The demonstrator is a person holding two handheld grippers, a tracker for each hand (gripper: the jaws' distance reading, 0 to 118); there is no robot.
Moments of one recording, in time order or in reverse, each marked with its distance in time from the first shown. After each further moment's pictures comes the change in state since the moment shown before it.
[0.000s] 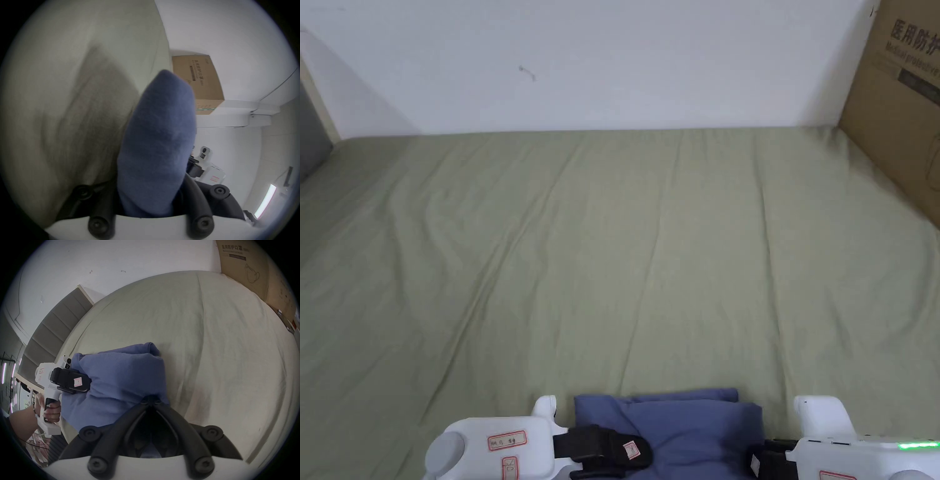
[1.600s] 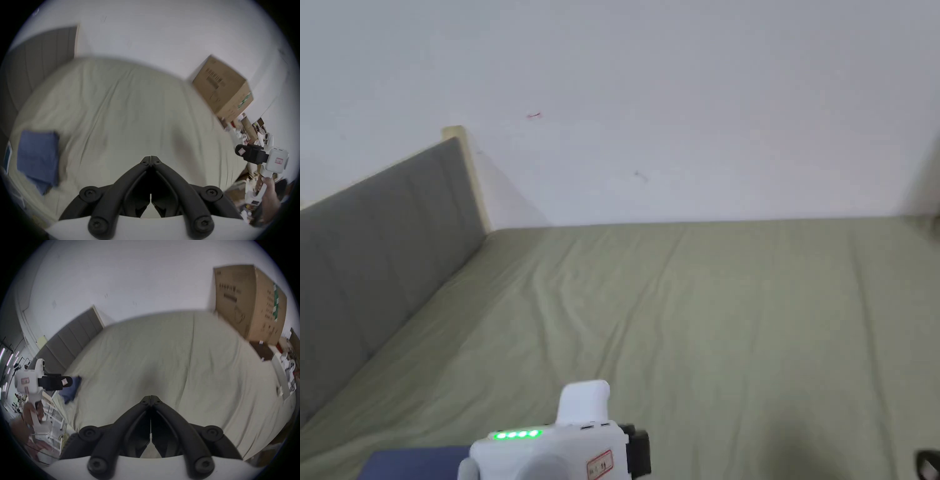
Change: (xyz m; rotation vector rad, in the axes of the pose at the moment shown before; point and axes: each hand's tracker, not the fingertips) left arm 0.176 -0.120 0.131 0.560 0.622 -0.633; right arm -0.069 0.015 0.178 0.364 -0.048 0.110
